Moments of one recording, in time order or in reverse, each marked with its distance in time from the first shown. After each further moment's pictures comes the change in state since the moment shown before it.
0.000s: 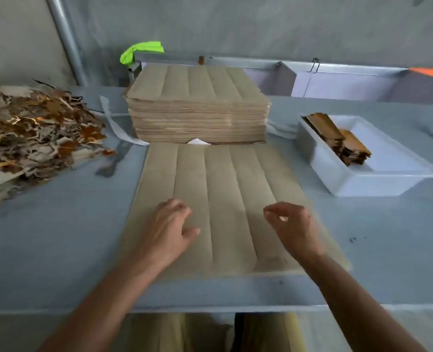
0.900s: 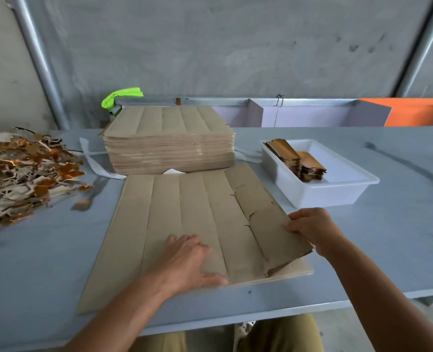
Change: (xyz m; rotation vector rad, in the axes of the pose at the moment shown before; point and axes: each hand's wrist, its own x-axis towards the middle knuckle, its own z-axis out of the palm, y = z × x) left_hand -0.002 0.065 0.015 0.196 -0.333 0.285; right_hand 0.016 0.037 -0.094 0.307 0.026 0.452
